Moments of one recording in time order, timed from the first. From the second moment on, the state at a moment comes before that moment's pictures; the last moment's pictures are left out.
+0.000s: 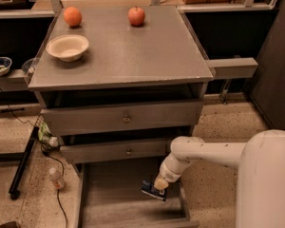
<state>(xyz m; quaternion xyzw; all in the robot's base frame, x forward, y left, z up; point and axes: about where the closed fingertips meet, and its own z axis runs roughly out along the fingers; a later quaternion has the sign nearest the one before) 0.517 -0.076 0.361 -0.56 0.80 0.20 0.07</state>
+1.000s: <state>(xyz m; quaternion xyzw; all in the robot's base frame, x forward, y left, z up) 0.510 -0.107 0.456 -0.56 0.82 0.12 0.10</state>
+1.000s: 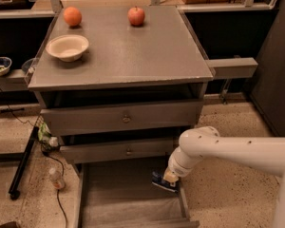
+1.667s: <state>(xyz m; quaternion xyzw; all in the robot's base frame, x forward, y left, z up) 0.512 -0.119 0.491 -0.55 0.82 0.09 0.12</state>
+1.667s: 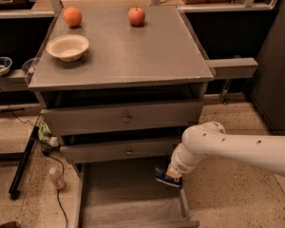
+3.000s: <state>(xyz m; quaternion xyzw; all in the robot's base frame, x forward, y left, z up) 0.535 -0.130 0.616 -0.57 0.80 0.00 0.18</state>
